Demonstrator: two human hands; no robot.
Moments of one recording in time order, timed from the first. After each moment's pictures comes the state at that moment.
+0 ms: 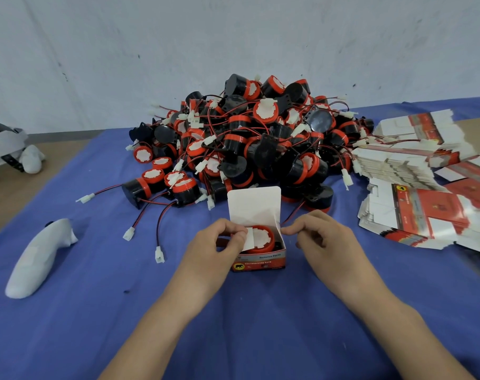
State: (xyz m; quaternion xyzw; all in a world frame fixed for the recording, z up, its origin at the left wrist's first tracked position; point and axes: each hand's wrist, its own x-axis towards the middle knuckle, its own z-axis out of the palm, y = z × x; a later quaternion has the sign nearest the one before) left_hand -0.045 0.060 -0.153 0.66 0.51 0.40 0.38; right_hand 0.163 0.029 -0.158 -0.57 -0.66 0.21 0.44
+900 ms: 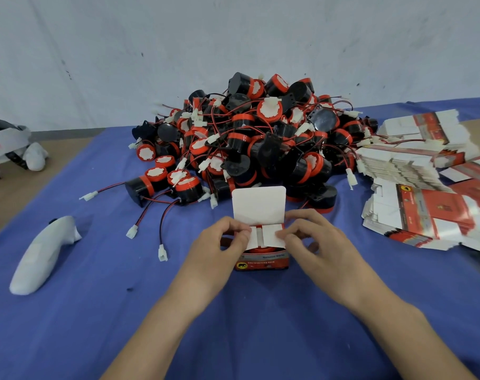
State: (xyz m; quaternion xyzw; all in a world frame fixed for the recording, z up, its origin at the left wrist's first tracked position) left_hand -0.045 0.060 -0.154 0.66 0.50 0.41 0.38; right_hand 0.155 0.031 -0.157 -0.57 -0.68 0.22 0.40
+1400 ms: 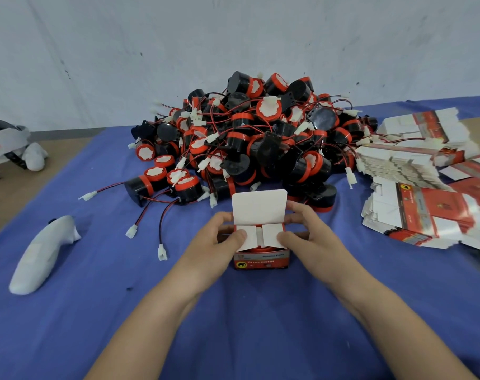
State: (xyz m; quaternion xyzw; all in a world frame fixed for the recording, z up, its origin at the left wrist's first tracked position) left_hand -0.048 0.068 -0.152 0.59 0.49 0.39 0.50; right_hand 0.142 0.040 -0.154 -0.53 -0.54 0.44 0.48
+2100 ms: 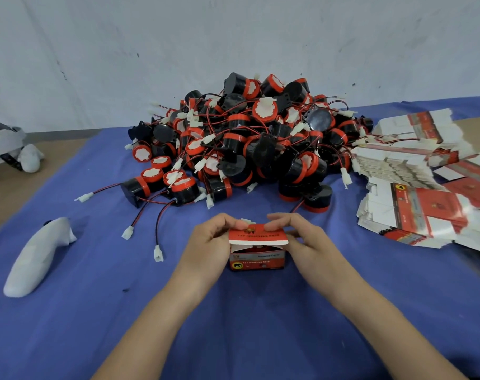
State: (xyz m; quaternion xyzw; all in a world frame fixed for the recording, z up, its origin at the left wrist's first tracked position) left_hand -0.037 0.066 -0.146 0.58 0.49 0.44 0.49; right_hand 0.143 0.037 -0.161 -0.50 -0.59 0.41 0.48
